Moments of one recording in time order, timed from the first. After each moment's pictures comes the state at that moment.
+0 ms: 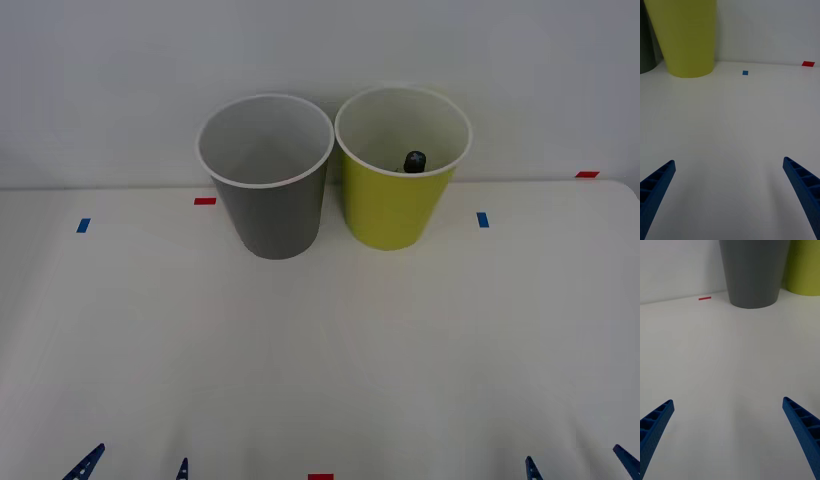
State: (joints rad) right arm 1.04 -0.40 0.12 -1.97 0.04 -0.53 1.33; left arm 1.02 0.39 -0.31 -2.00 0.20 -0.43 -1.72
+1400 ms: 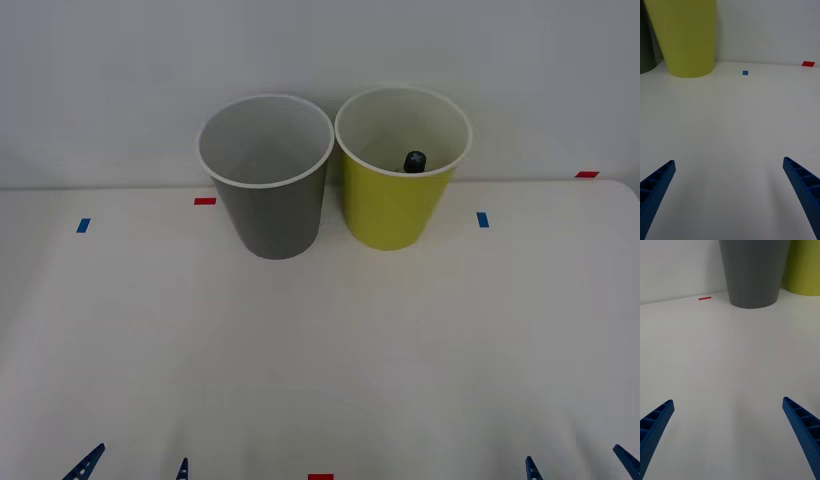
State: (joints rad) right arm 1.04 -0.40 0.12 -1.97 0.04 -0.53 1.33; left arm 1.02 0.39 -0.31 -2.00 0.20 -0.43 -1.72
